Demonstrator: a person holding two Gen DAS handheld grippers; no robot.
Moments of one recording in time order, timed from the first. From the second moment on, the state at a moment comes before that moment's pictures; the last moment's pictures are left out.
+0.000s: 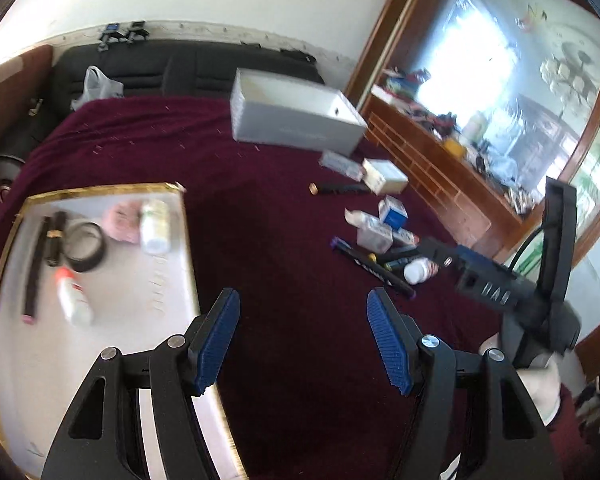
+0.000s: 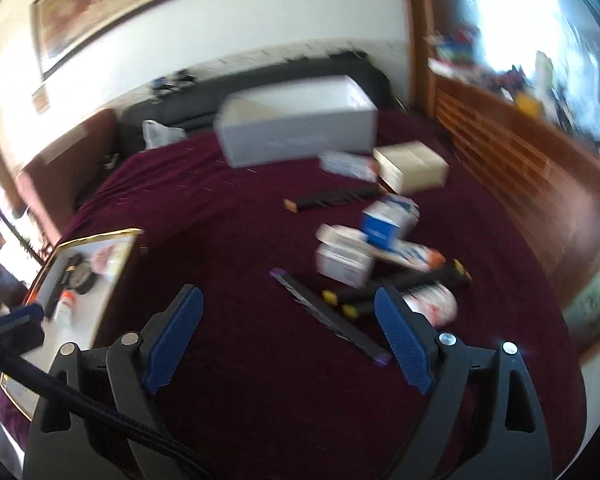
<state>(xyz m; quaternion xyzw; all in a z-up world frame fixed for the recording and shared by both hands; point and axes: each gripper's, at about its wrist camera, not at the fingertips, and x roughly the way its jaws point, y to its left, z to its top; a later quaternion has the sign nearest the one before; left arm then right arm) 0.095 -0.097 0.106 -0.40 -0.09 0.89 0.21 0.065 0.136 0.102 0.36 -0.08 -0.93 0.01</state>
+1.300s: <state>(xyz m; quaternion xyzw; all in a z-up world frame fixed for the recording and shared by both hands) 0.057 -0.030 0.007 -0.44 -0.08 0.87 0.21 0.022 0.178 0.047 0.49 -0.27 -0.80 0.22</state>
